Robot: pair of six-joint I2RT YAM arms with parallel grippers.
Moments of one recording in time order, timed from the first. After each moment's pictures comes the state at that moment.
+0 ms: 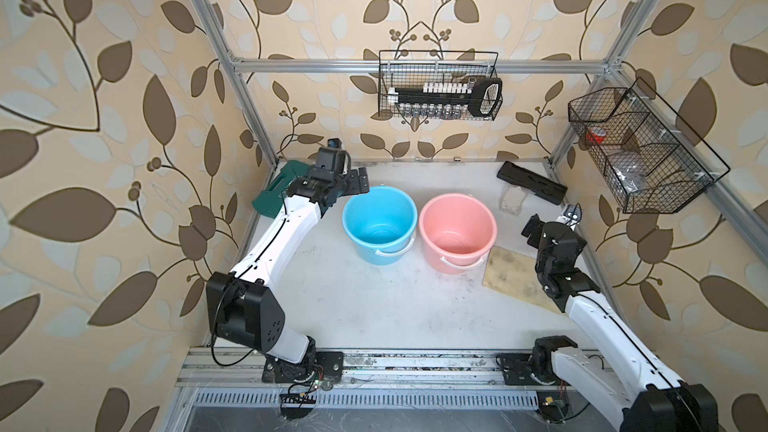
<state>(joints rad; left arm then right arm) -0.28 1.54 1.50 -0.66 -0.05 -0.32 0.07 0.87 0.53 -0.07 0.63 0.35</state>
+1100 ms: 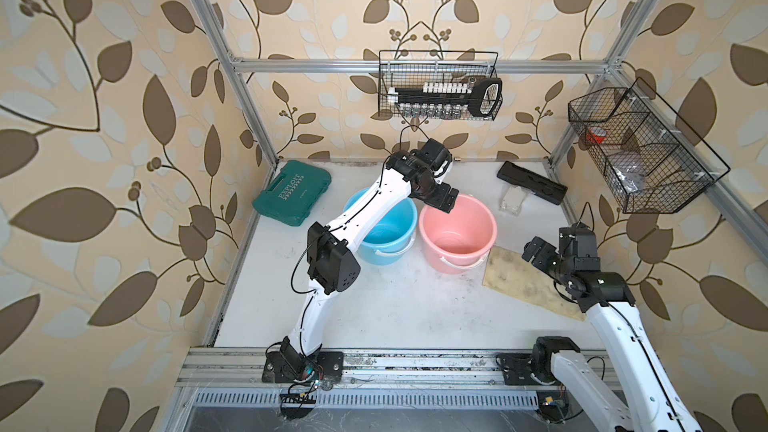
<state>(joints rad) -0.69 2.17 2.34 -1.19 0.10 -0.19 -0.04 0.77 0.74 -0.83 0.16 0.58</state>
